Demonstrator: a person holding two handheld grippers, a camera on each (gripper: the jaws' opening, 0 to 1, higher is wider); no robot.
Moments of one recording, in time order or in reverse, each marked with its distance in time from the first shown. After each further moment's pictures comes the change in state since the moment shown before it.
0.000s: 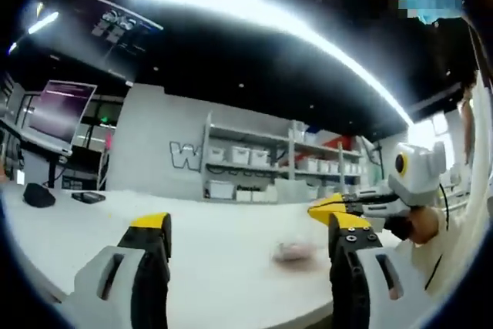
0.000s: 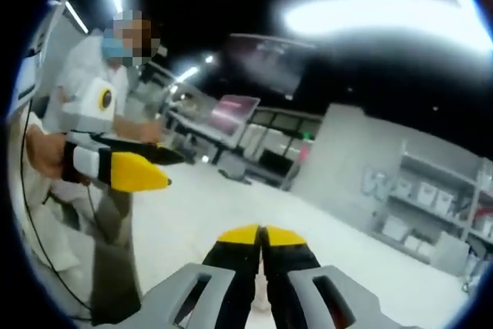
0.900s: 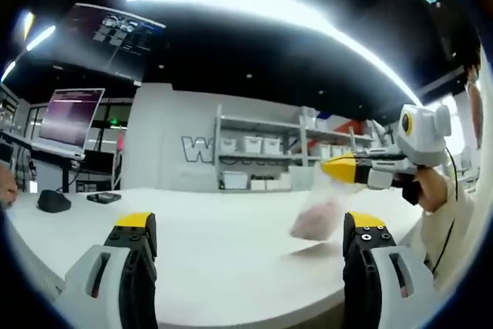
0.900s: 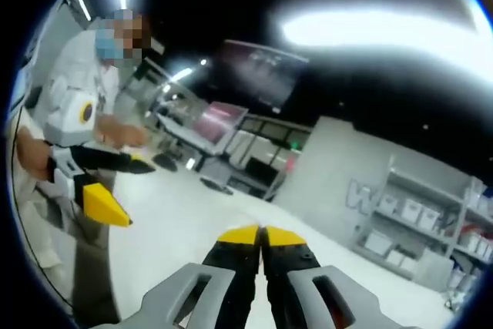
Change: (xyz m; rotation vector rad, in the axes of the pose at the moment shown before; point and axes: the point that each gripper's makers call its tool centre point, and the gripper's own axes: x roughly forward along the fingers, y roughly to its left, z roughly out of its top) left arm -0.005 0.010 -0.019 0.035 0.076 0.037; right arm 0.001 -0.024 0.025 -0.069 -0.039 -0.069
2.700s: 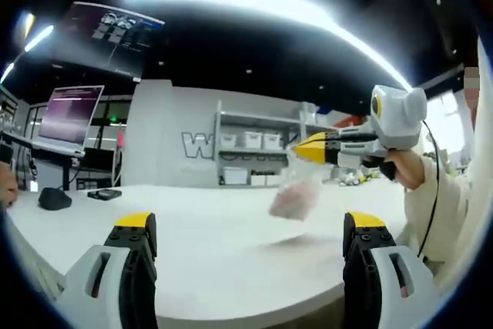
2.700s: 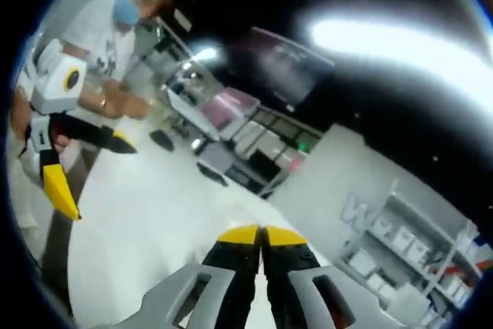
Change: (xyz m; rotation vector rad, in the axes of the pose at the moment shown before) left arm -0.002 -0.001 -0.003 -0.002 0.020 -0.001; right arm 0.045 -0.018 0.005 -0.198 0.049 0.046
